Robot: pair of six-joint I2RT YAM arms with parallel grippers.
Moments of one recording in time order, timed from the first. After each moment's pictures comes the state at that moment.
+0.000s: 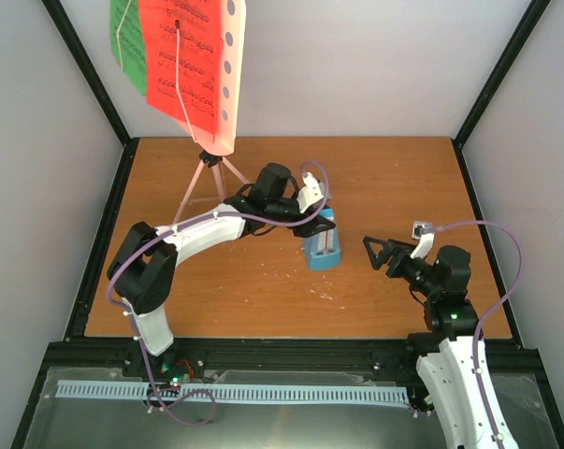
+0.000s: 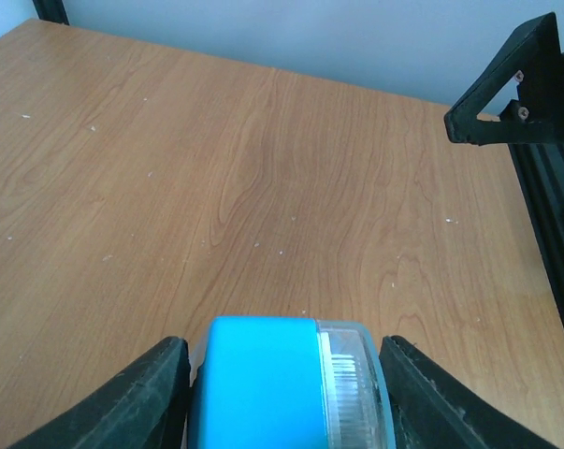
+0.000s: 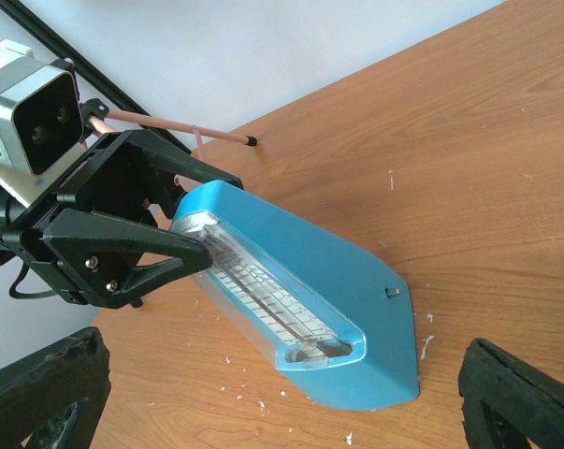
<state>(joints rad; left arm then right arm) -0.71 1.78 1.28 -0.06 0.64 0.24 0.01 0.45 0.40 -0.25 -0.59 0.53</state>
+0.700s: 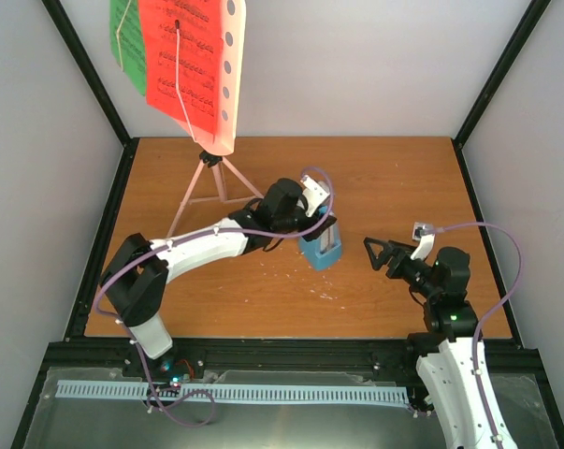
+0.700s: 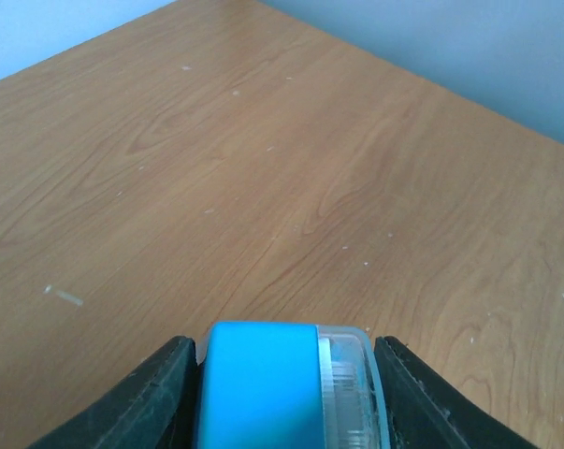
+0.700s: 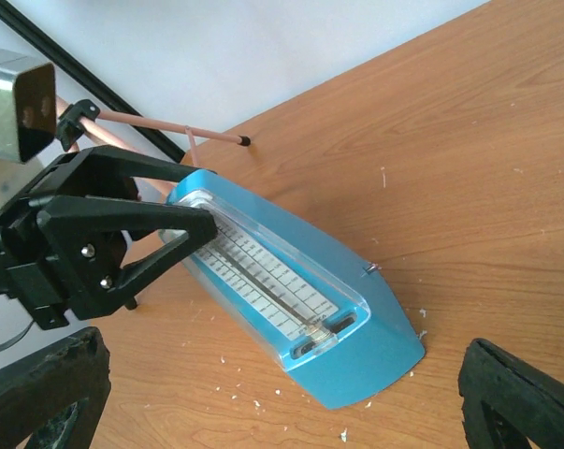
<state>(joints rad) -0.82 1.71 1.22 -0.03 0.21 0.01 0.01 0.44 0.39 -0.26 -0.57 0.53</state>
